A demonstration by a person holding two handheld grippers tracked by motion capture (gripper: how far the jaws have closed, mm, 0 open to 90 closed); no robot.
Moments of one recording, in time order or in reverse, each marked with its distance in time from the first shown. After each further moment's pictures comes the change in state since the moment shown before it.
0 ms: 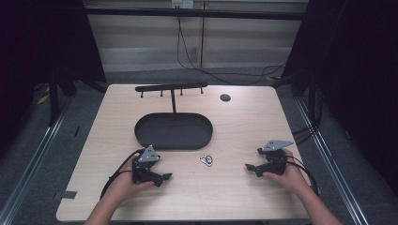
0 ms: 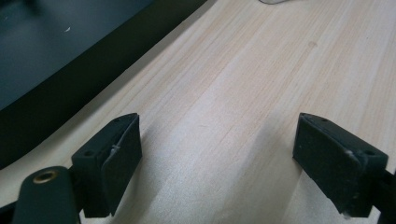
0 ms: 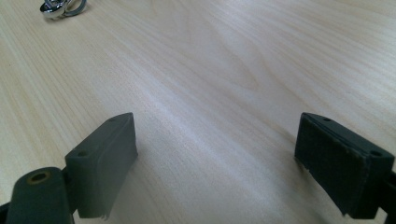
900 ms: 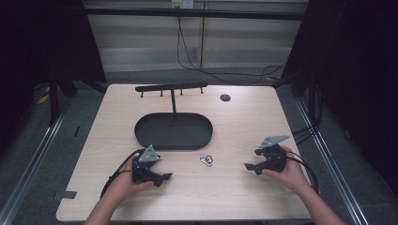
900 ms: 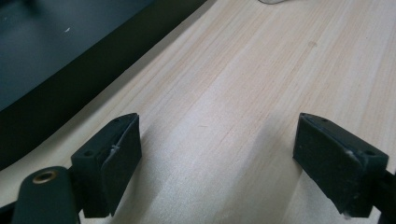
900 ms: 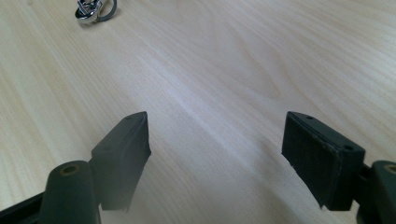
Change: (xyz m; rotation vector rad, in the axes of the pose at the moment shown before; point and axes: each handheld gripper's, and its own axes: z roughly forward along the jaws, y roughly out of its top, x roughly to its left) left arm 0.000 0.000 0.000 0.007 -0.005 0.002; right arm 0.012 0.029 -0.013 0.119 0.037 -0.002
